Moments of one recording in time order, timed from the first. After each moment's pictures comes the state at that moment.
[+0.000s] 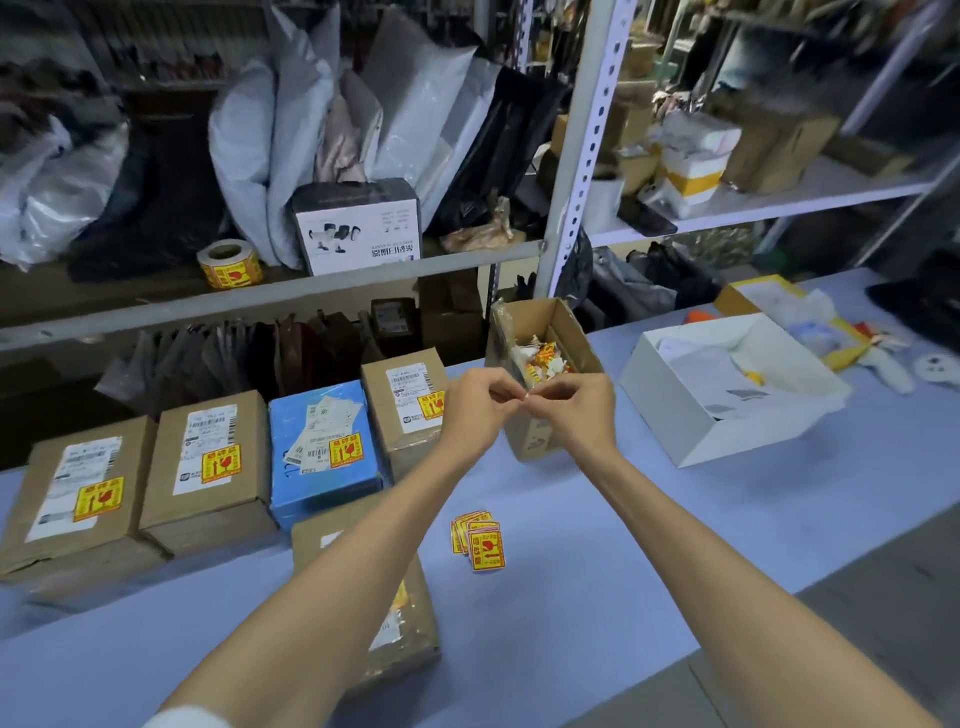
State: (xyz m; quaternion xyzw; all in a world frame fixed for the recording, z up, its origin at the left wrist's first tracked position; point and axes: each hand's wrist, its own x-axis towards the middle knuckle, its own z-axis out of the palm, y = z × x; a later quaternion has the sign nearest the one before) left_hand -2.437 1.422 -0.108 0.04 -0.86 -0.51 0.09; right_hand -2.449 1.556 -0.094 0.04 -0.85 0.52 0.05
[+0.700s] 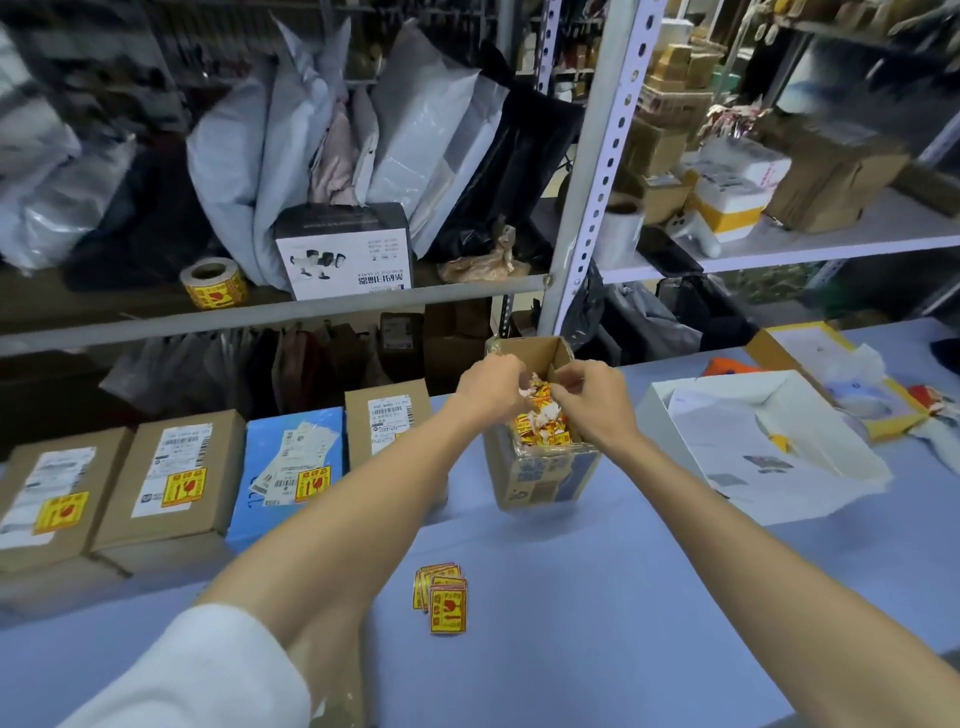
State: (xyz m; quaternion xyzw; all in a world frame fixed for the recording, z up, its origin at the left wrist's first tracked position) left_hand -2.567 1.453 -0.076 0.02 -0.97 -0.24 -0.04; right_hand -2.588 1.602 -0.083 0.14 -0.93 0.32 0.05
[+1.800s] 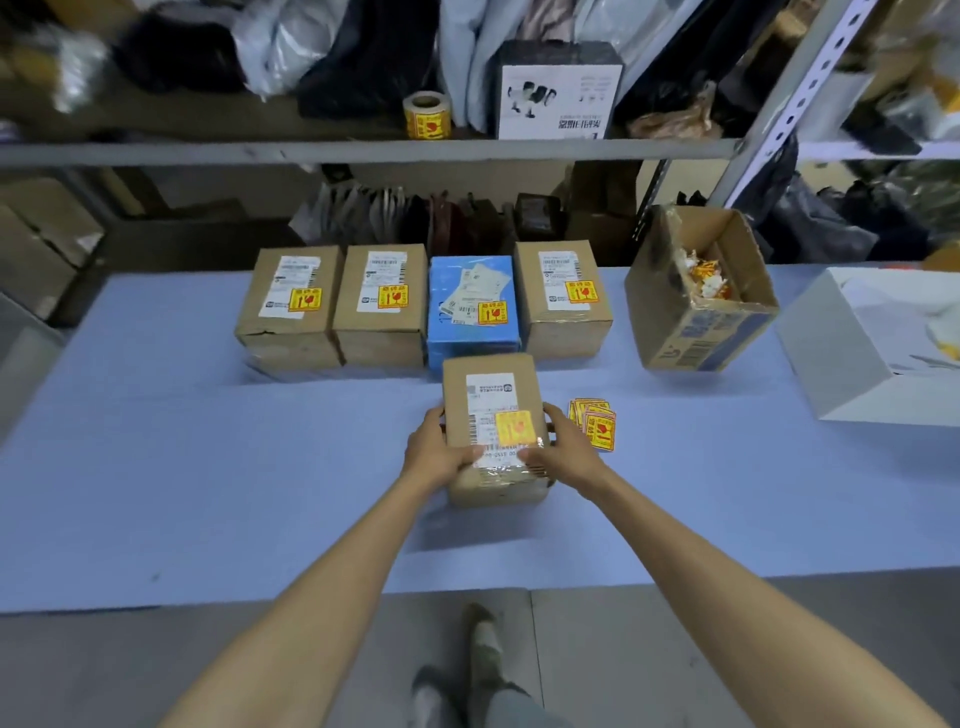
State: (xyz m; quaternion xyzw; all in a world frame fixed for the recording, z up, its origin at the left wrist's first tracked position) left_hand -2.203 1.308 -0.226 0.38 -0.76 -0.53 -0.03; right_hand -2.291 1.474 -0.206 0.14 -0.85 0.40 -0.31
